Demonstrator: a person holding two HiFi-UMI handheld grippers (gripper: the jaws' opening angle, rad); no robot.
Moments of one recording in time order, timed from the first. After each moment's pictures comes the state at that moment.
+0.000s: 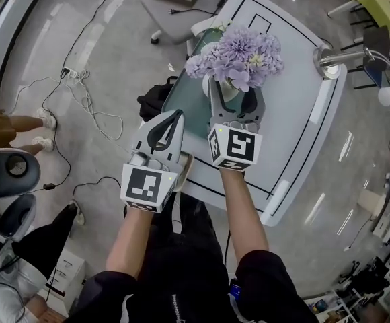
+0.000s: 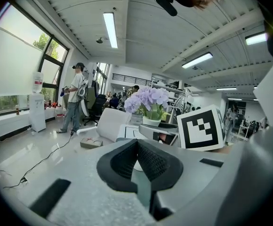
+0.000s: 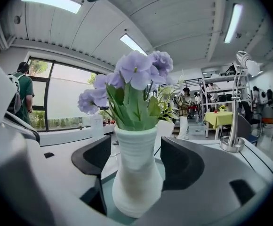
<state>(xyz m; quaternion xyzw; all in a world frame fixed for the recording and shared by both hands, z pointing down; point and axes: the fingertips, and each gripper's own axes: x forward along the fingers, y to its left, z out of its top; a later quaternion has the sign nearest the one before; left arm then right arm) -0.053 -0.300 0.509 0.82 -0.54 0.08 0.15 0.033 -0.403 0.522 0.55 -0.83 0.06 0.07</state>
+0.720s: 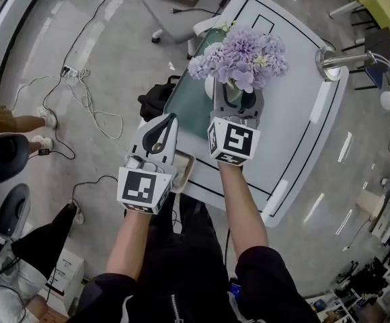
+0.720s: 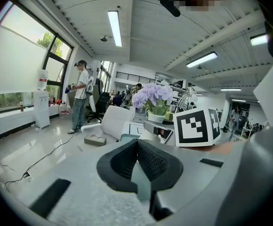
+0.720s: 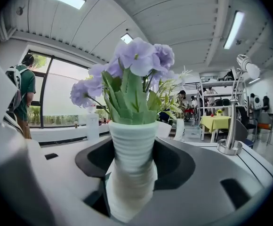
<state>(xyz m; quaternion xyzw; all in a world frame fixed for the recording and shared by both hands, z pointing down) -0.074 -0.292 0.523 0.81 -0.56 0.08 0.17 0.030 -0.416 0.531 0.58 -0.81 0.04 0.07</state>
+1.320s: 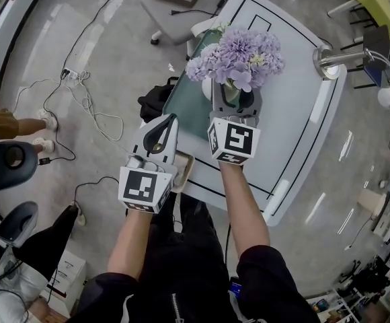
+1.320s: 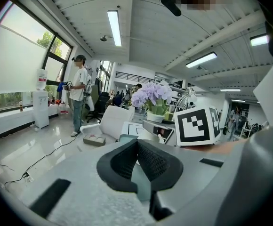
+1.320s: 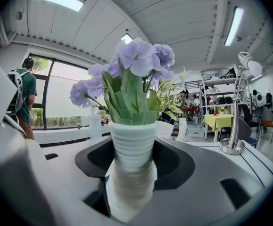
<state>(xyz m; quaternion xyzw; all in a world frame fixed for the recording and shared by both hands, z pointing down) -0.070 -0.293 0.521 0.81 -0.56 0.08 0.17 0.029 -0.416 0.527 0.56 -0.82 0.05 0.07</state>
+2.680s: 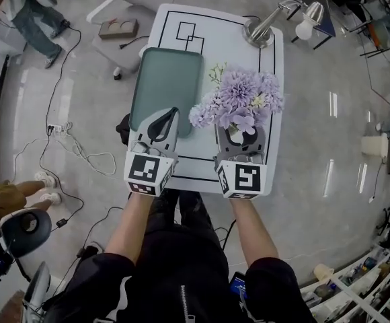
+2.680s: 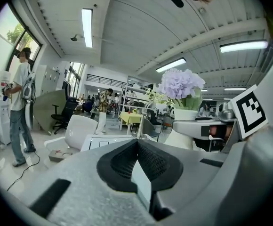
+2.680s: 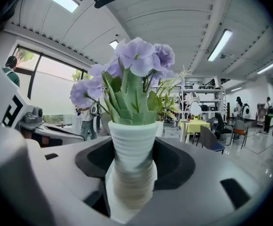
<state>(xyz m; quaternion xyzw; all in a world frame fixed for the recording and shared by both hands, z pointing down) 0.064 -0.291 0.448 0.90 -0.41 0.07 0.11 0.184 -0.276 0.416 0.65 -0.76 0.04 0.08</state>
